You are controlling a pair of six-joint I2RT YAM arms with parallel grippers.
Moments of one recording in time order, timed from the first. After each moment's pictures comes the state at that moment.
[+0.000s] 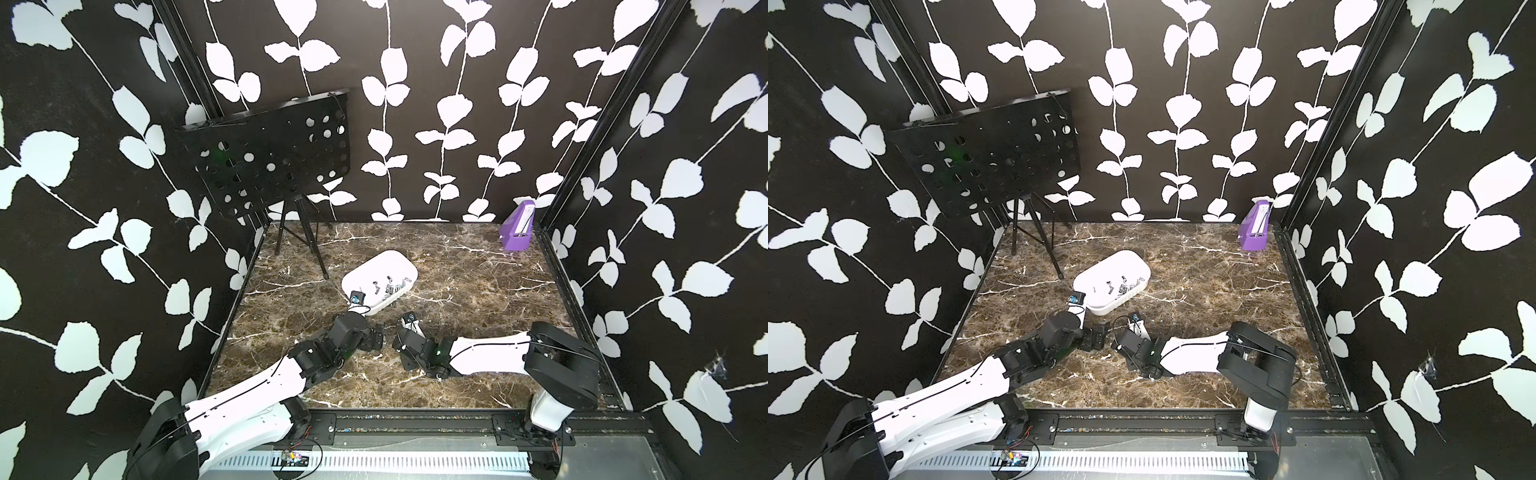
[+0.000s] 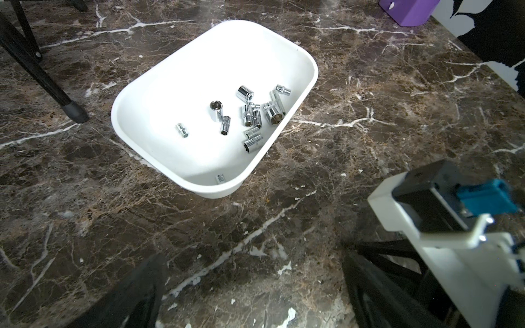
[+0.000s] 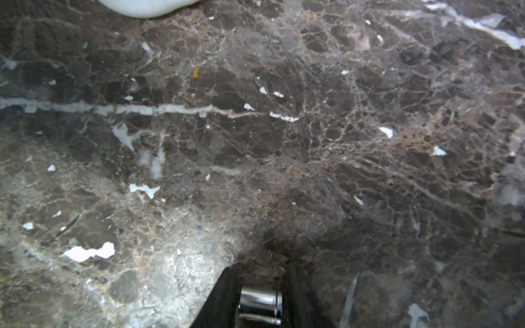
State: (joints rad) left arm -0.88 0.93 0.51 -0.24 -0.34 -0.42; right arm 1.15 1.72 0.85 -0.20 0.33 0.71
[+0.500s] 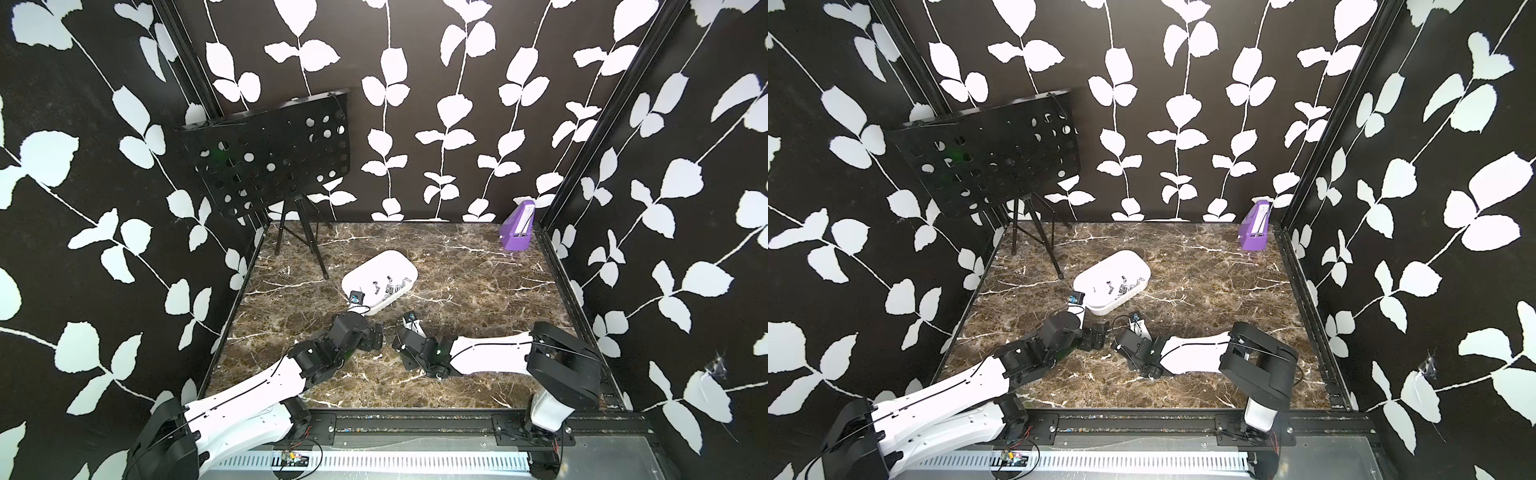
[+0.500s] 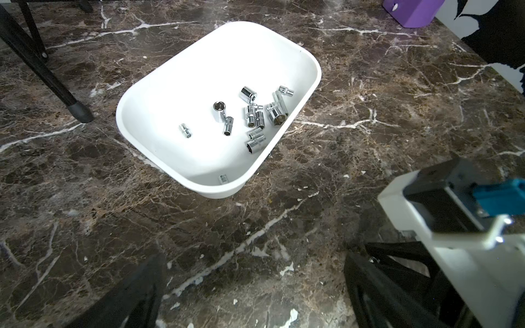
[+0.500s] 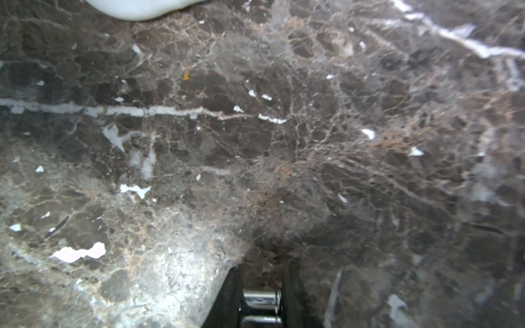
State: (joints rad) left arm -0.88 0.92 0.51 -0.24 -0.35 -0.42; right arm 1.15 1.70 0.87 -0.26 0.36 0.70
